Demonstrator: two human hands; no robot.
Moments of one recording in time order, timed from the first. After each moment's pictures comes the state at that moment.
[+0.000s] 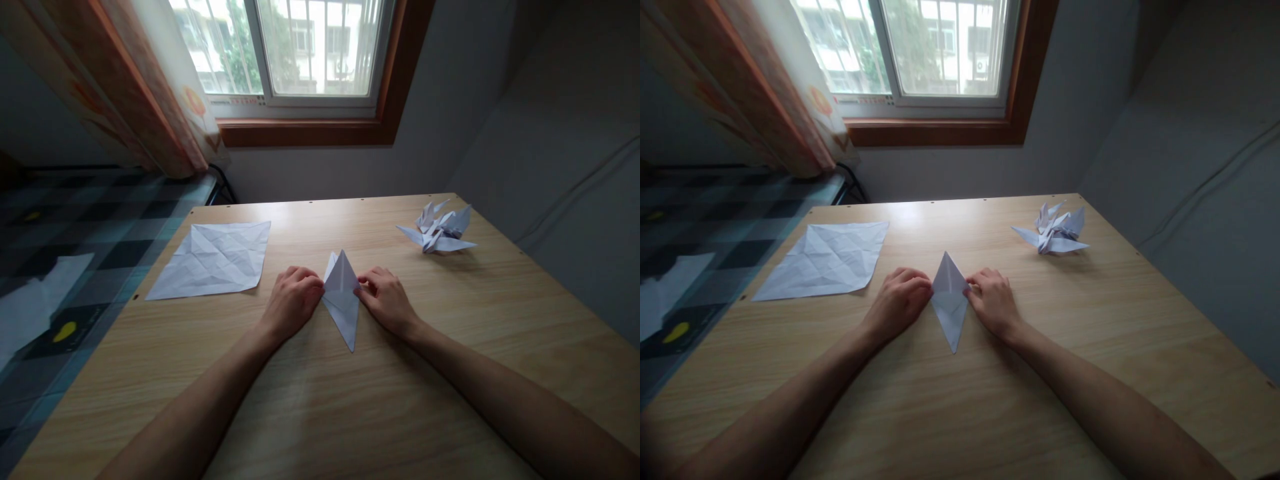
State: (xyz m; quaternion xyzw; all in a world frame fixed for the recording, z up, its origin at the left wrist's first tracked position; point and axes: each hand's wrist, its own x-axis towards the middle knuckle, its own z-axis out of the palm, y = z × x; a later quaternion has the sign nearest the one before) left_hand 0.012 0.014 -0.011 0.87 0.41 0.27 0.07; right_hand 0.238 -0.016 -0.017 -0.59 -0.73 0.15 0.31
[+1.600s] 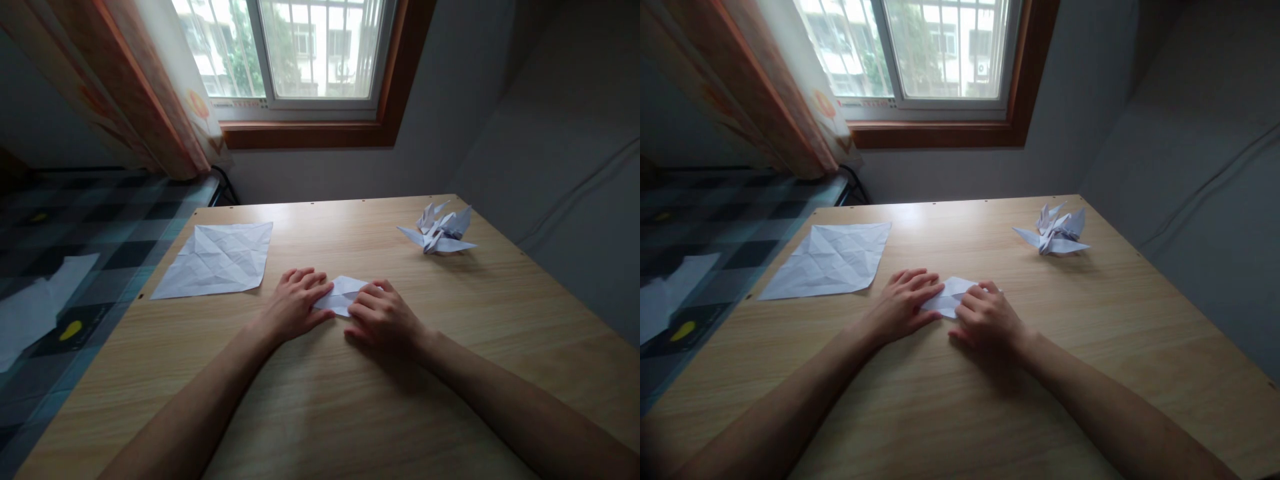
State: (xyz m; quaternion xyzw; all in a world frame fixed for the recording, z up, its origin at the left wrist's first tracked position) left_hand 0.004 0.011 -0.001 0.92 0.36 0.15 0.04; right_hand 0.239 -0.038 -0.008 -0.36 -0.91 -0.05 0.21
